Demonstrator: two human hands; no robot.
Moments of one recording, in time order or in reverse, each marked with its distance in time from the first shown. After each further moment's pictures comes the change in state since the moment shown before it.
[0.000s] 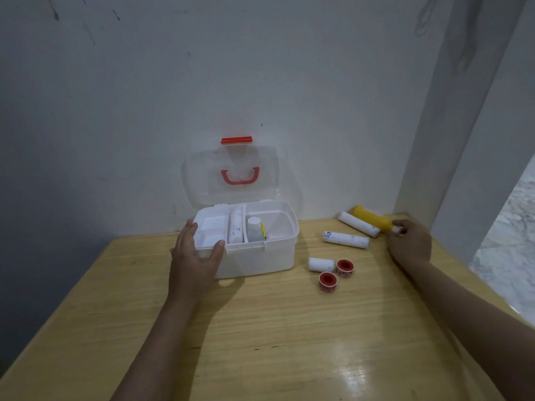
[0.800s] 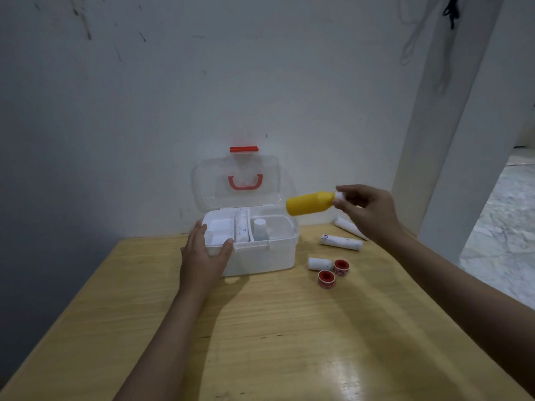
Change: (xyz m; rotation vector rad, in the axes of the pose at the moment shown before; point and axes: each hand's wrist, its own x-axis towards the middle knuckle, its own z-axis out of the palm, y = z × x) left_hand -0.001 0.002 -0.006 -0.034 -0.046 -0.042; right_hand -0.054 -0.137 -0.051 0.401 -0.177 -0.552
